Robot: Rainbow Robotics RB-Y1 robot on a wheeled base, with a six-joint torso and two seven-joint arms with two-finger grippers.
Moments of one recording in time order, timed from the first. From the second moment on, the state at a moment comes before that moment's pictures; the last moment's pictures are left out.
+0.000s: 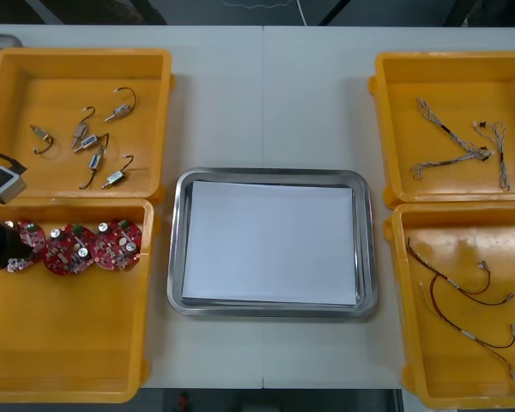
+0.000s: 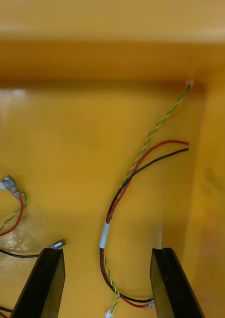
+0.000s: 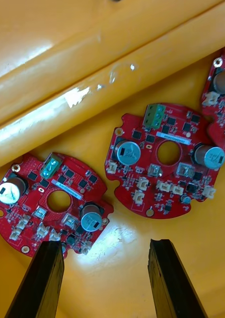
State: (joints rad) right arm 0.14 -0.80 -0.38 -1.87 -0.89 1.39 1.69; left arm -0.02 0.91 0.18 -1.93 0.94 1.48 -1.84
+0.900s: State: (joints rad) right arm 0.20 -0.76 -0.29 -1.80 -0.85 1.23 1.69; left arm -0.02 0.93 0.03 -1.85 0.84 1.32 -1.97
